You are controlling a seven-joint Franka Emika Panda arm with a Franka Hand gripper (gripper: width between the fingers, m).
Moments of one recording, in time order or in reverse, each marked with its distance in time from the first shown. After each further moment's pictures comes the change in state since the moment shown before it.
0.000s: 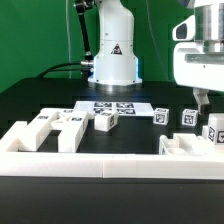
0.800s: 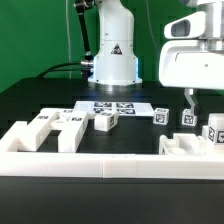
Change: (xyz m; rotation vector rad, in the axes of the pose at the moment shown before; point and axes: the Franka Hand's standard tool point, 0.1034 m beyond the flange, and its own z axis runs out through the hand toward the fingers) arm 0.001 0.000 -0.002 -0.033 0.024 -0.486
